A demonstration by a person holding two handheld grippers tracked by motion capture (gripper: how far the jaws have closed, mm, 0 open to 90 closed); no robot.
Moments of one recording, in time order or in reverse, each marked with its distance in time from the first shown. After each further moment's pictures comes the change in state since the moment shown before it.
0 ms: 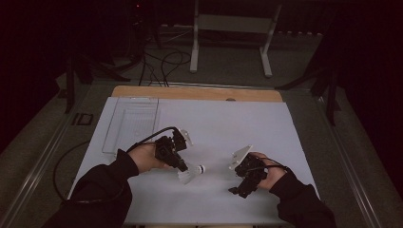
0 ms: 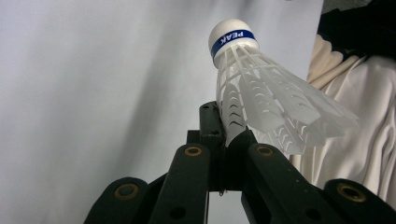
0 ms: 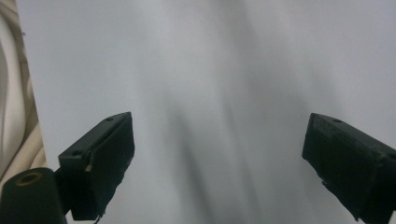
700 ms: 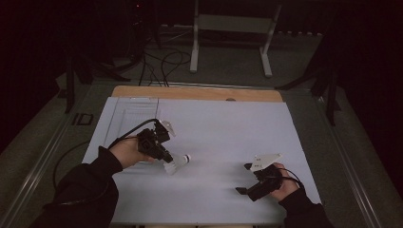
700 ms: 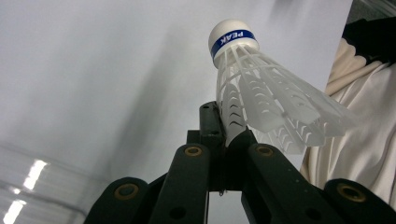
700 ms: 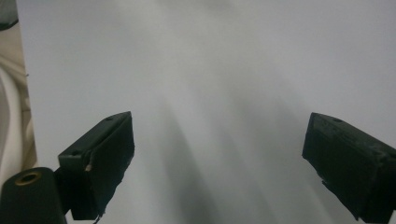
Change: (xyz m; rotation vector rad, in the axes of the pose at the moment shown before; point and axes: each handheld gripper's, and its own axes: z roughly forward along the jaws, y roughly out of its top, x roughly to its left) left arm 0.013 -0.028 -0.036 -0.038 0.083 -0.074; right arm 0.004 -0.059 -0.005 -0.305 -0.064 0.170
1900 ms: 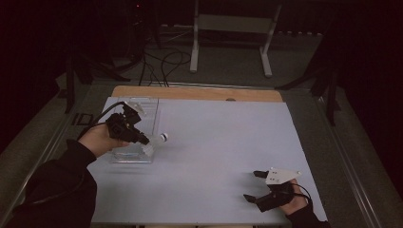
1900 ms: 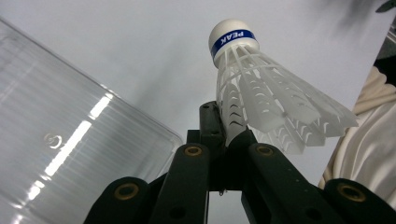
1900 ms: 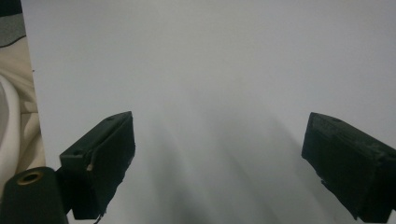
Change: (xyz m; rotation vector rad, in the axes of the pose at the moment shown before) left arm 0.030 -0.034 -0.065 -0.101 0.138 -0.132; right arm 0.016 -0.046 -0.015 -0.164 -0.067 0.035
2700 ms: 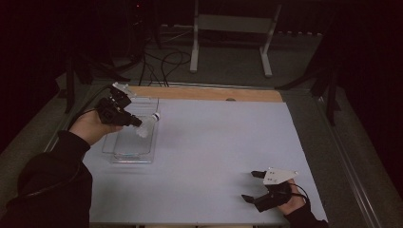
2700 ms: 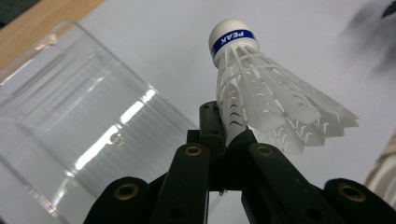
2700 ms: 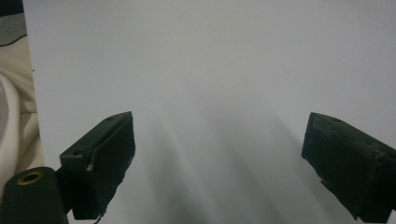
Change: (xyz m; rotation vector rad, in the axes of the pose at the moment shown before) left arm 0.016 0.009 -0.036 -0.078 0.140 -0.082; right arm 0.001 0.000 0.006 0.000 0.003 -0.014
